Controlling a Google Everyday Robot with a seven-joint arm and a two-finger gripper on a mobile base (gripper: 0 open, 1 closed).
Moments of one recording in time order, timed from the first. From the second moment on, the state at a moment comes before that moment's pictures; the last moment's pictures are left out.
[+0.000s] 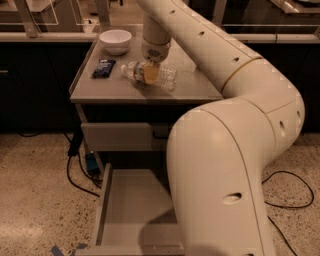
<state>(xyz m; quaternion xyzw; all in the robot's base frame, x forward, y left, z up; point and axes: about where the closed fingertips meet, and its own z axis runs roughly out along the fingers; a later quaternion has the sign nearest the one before) 0.758 0.016 0.846 -0.66 0.74 -0.04 0.15</state>
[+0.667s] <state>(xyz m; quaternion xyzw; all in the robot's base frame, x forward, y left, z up) 0.755 0.017 0.852 -0.66 0.73 -0.04 0.15</state>
